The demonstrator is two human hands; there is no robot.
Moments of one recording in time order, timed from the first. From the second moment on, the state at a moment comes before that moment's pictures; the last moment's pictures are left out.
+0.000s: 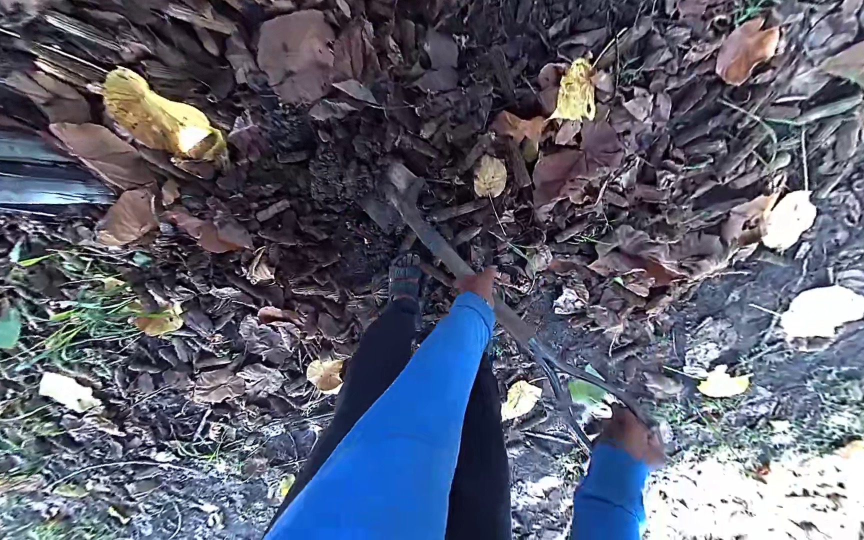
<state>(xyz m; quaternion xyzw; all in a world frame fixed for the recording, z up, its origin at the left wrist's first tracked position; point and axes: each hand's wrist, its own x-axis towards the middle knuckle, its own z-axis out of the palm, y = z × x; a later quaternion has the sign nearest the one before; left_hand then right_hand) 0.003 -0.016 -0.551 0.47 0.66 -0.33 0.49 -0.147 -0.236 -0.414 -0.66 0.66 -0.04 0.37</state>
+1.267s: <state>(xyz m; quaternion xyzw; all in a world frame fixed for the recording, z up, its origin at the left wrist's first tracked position) -0.090 0.084 -0.356 0.36 0.64 -0.39 0.56 -0.198 -0.096 -0.141 -0.32 0.66 0.16 0.66</state>
